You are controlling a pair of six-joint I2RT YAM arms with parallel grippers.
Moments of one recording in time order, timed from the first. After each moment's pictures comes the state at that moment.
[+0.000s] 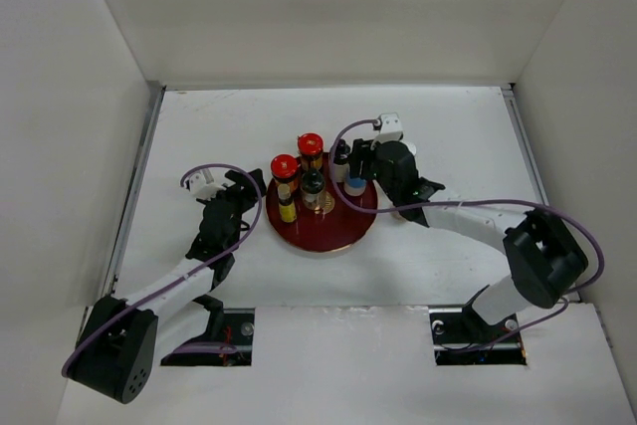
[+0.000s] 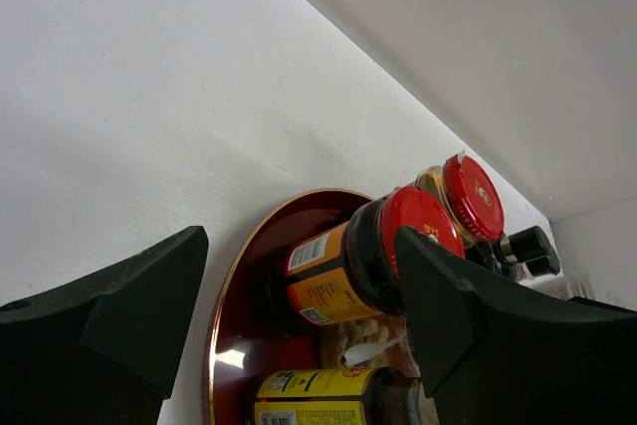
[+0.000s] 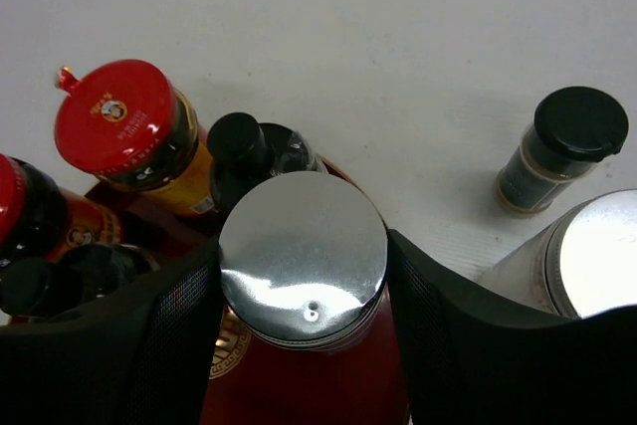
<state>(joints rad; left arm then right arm) -0.37 0.98 0.20 0.70 -0.41 -0.78 0.68 1.51 0.89 0.32 0.34 0.29</state>
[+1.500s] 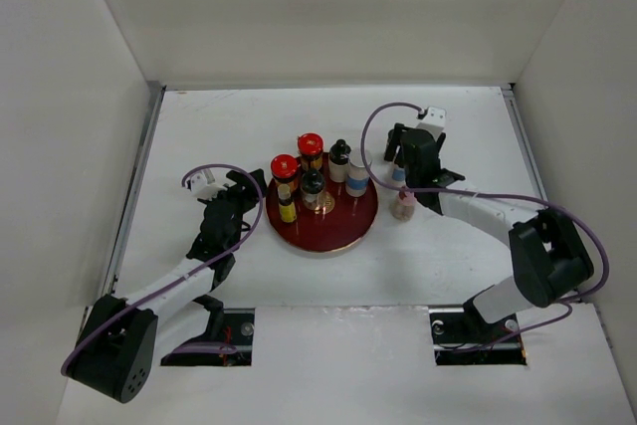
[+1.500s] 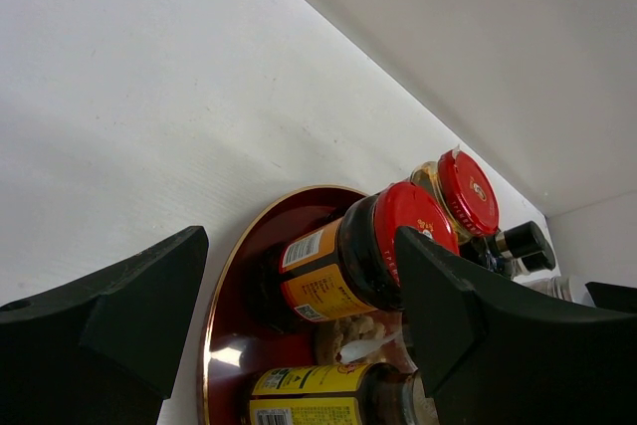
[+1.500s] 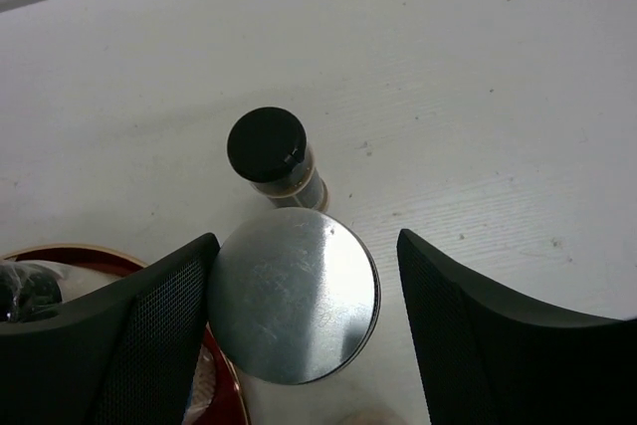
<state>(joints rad) -0.39 0.99 0.20 0.71 -0.41 -0.78 0.48 1.50 0.88 0.21 0.58 0.39</state>
